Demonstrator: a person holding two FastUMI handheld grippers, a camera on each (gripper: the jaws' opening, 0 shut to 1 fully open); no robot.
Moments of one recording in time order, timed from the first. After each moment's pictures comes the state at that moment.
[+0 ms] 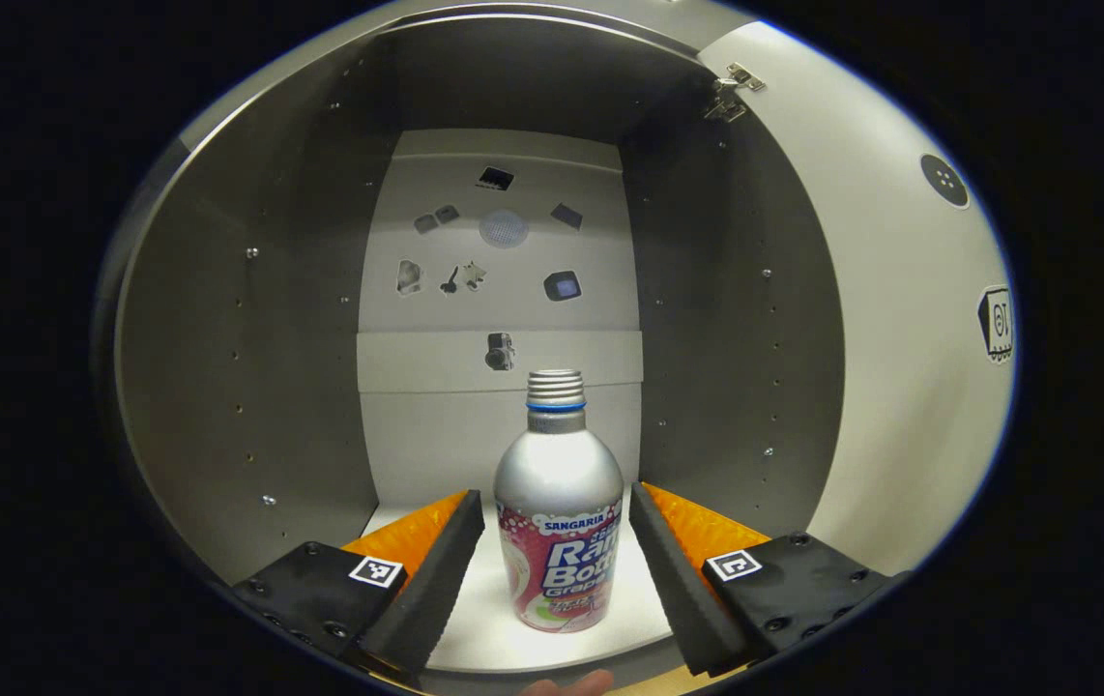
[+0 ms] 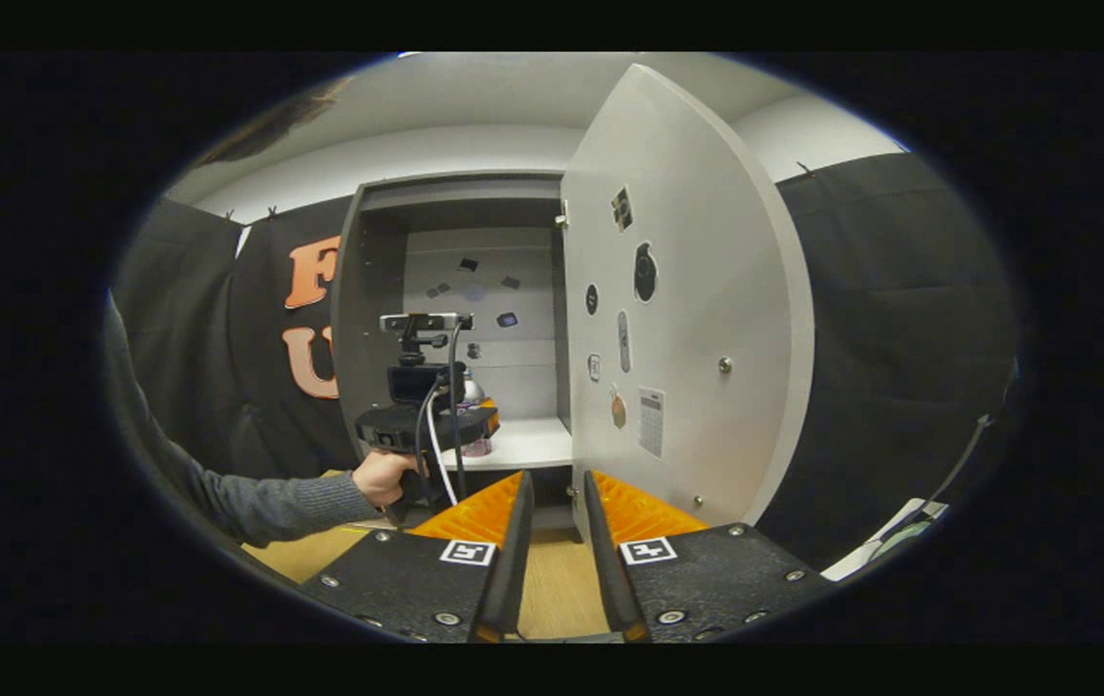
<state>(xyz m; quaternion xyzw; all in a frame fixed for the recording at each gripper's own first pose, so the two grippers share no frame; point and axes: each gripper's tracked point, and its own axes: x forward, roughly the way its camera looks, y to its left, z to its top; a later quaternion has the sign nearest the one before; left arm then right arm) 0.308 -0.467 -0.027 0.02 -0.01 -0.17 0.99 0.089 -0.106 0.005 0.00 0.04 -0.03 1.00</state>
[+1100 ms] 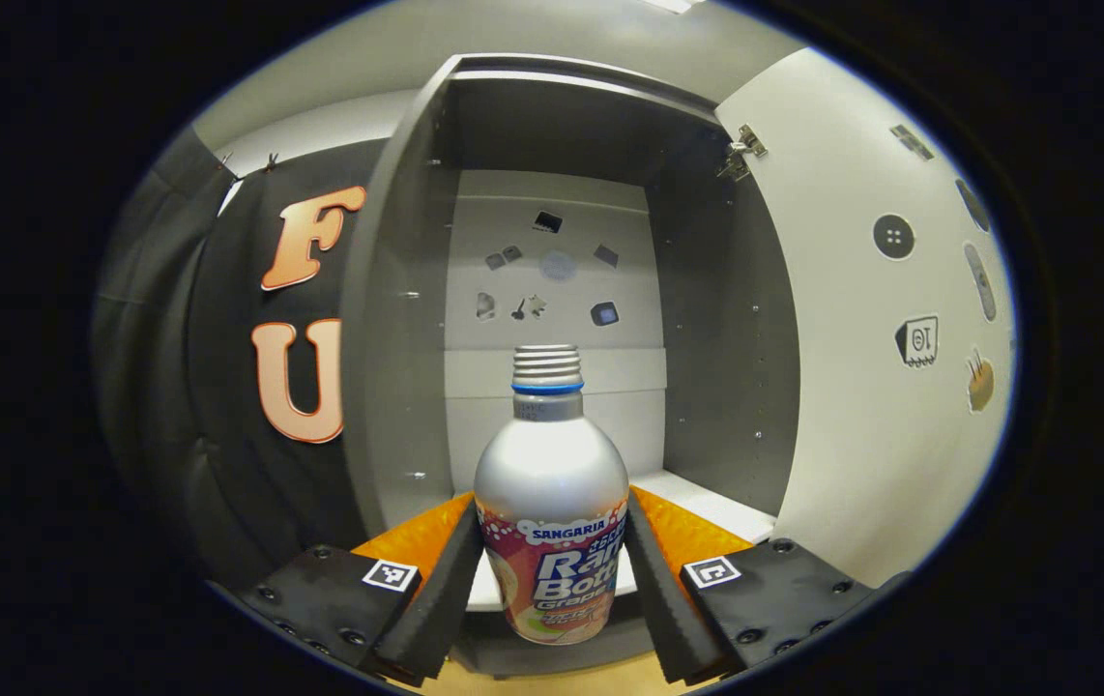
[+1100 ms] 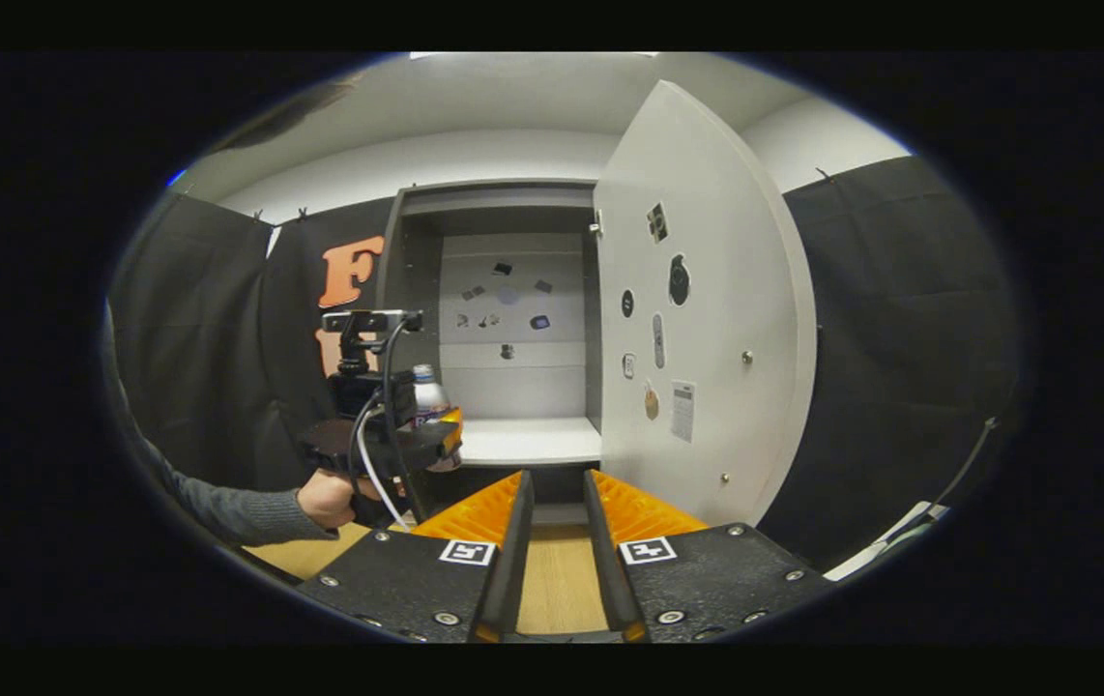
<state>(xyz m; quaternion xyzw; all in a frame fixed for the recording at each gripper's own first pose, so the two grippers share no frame) 0.187 -0.358 -0.024 0.02 -0.04 -0.13 0.99 0.053 -0.077 0.002 0.00 0.03 0.02 1.00</state>
